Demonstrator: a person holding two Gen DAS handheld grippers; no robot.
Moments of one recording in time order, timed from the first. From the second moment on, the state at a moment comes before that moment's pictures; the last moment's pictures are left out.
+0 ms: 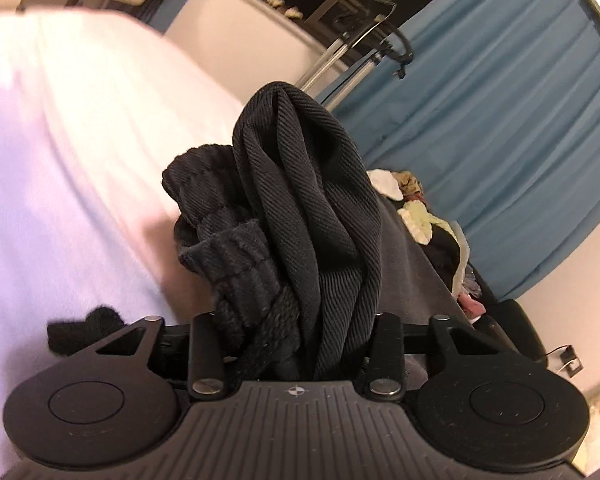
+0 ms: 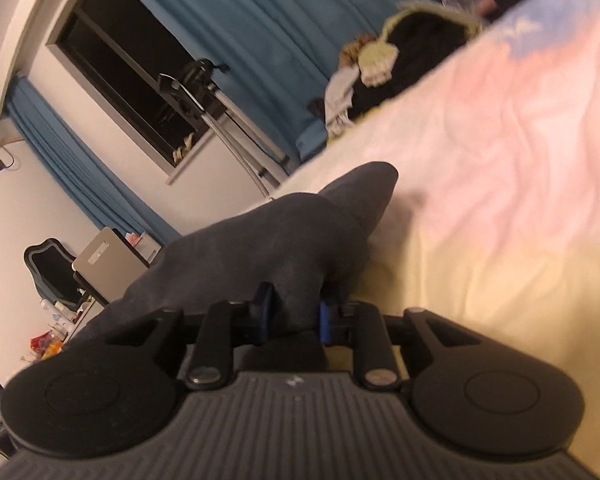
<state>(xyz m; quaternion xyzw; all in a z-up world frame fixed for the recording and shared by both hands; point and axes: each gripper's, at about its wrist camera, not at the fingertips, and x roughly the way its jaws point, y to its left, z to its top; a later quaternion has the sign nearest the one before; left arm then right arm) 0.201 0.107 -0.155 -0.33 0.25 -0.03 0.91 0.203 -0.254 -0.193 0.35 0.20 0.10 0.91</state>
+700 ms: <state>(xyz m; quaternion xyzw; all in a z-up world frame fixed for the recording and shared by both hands) 0.137 -0.051 -0.029 -0.32 0.19 -0.16 0.91 0.057 -0.406 -0.057 0.36 0.06 0.07 0.93</state>
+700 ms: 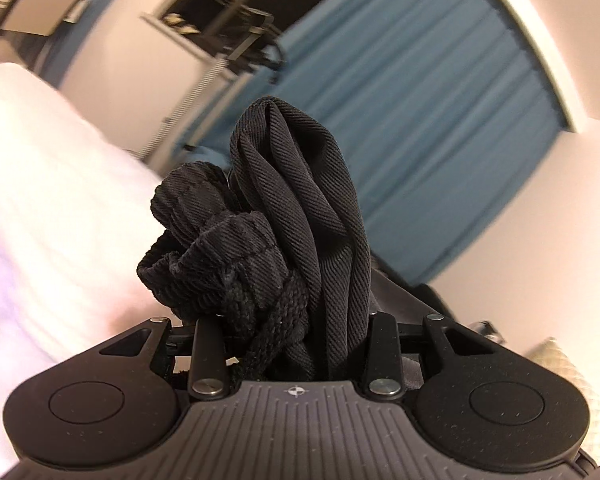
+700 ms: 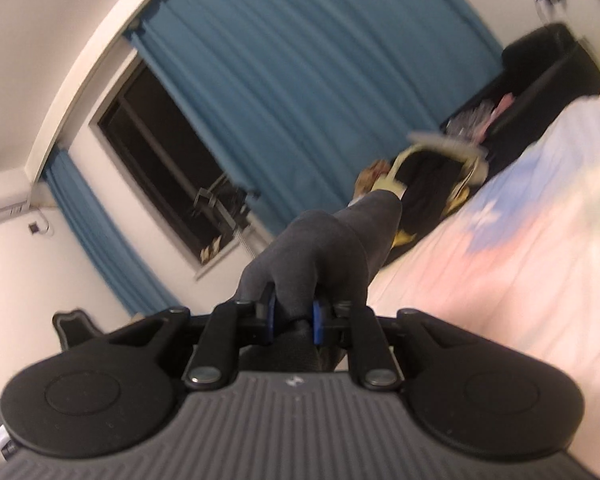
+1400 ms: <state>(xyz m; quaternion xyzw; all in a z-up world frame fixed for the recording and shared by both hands) 0.197 -0.338 -0.168 -0.20 0.33 -0.33 0.86 -0.026 -0.646 -0.189 0.40 0.10 -0.16 0.90</state>
